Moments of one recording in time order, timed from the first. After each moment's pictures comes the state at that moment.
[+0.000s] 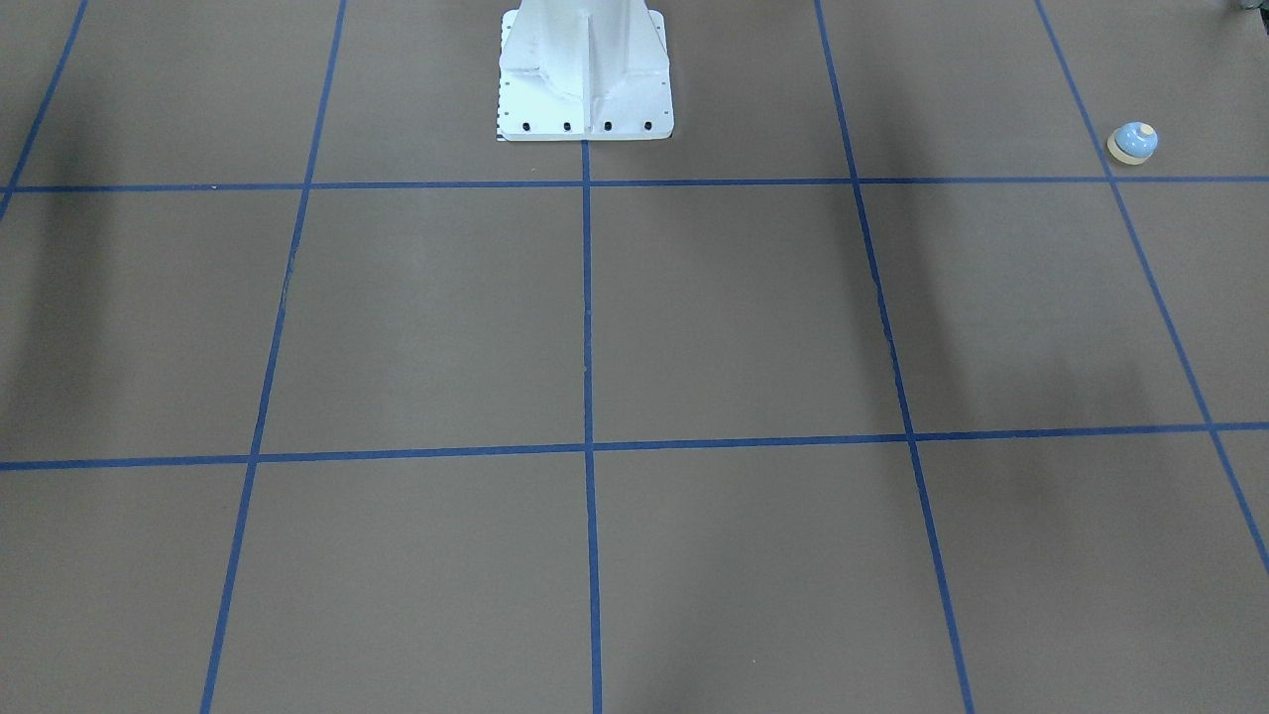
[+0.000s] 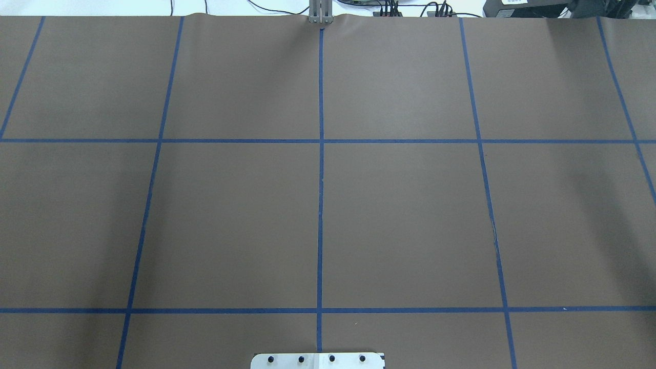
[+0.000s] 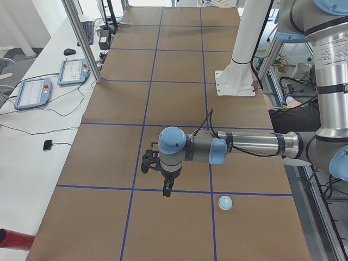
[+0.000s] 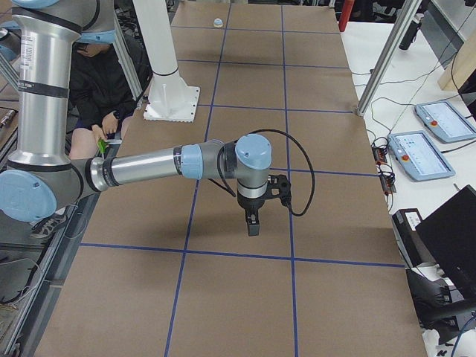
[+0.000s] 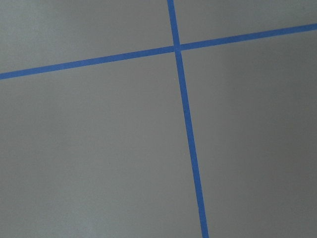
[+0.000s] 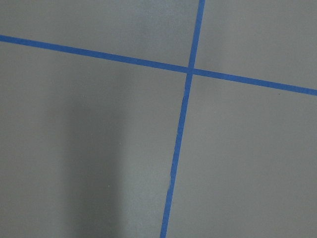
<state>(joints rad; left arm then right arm) -1.58 -1.35 -1.81 -1.62 -2.33 0.11 1.55 -1.72 1.93 -1.74 2.29 -0.10</state>
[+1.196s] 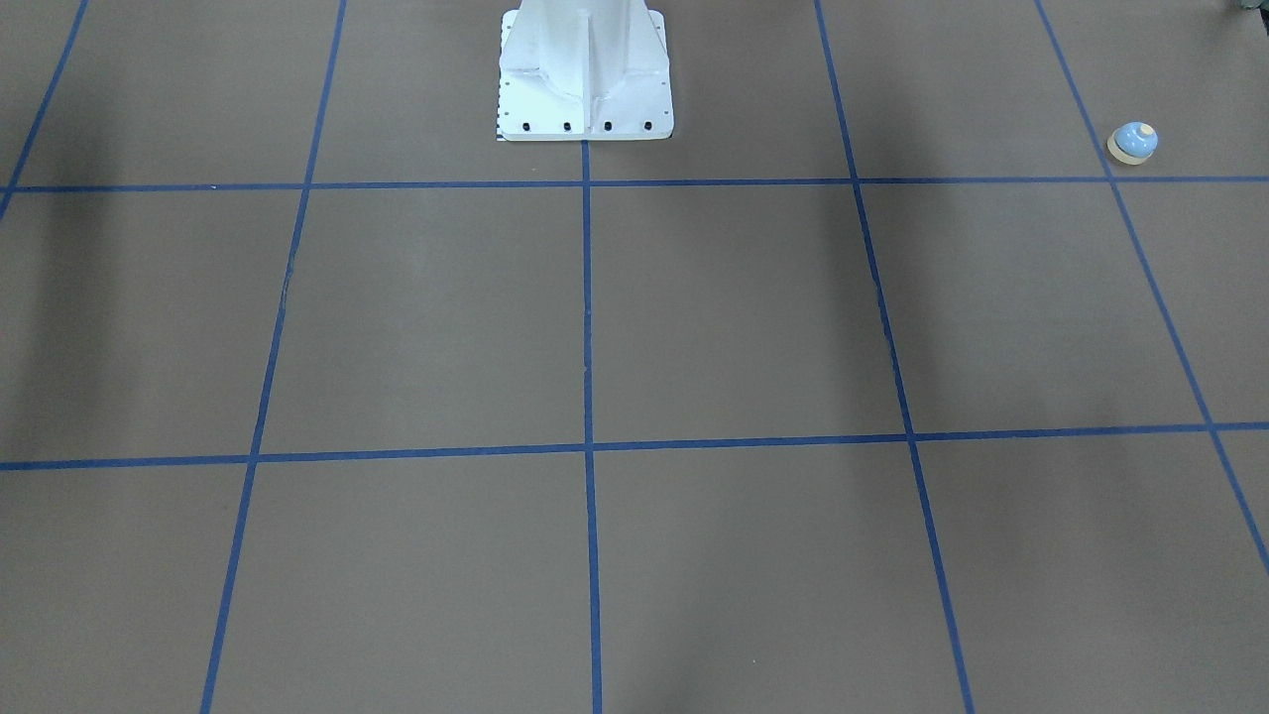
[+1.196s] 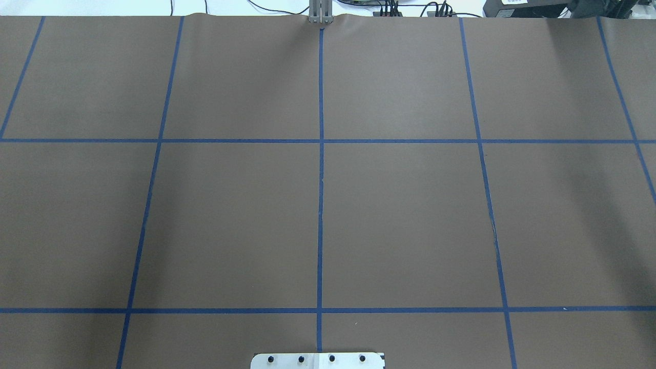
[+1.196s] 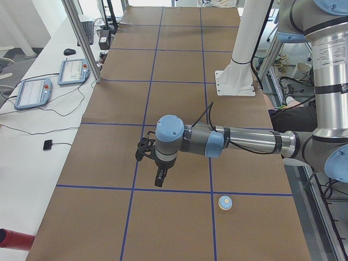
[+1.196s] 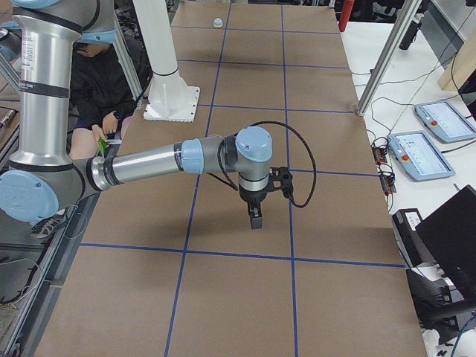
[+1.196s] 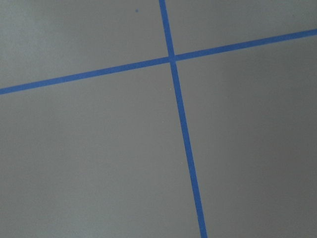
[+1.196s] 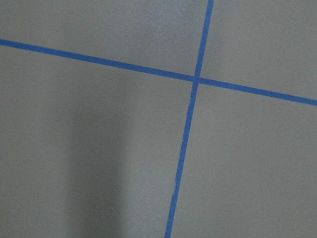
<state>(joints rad) -1.58 -1.39 -1.85 -1.66 -2.33 0.09 1.55 -1.69 1.96 -1.73 2.34 -0.10</state>
